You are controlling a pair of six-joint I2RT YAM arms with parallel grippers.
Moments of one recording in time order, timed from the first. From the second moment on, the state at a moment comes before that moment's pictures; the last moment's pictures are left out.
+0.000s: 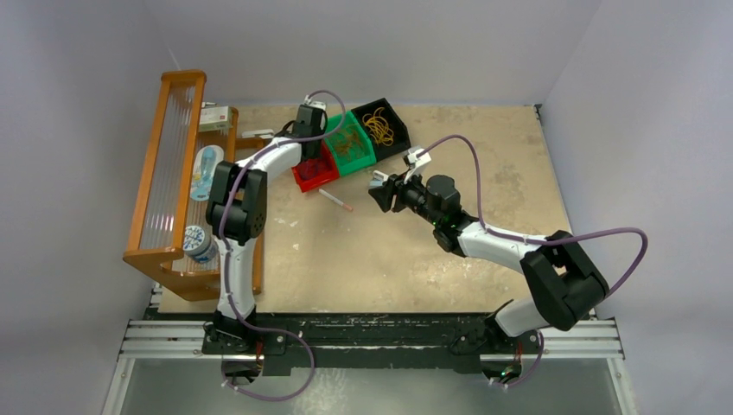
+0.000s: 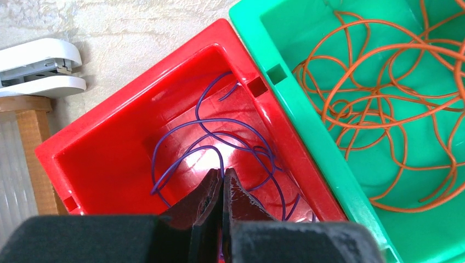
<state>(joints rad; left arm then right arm) -0.29 2.16 1.66 -0.28 -0.28 -0.07 0.61 1.46 0.68 0.64 -0.15 0.31</state>
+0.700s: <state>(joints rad) -0.29 2.20 1.64 -0.25 -0.34 -0.12 0.61 1.45 0.66 0.63 -0.14 0.31</state>
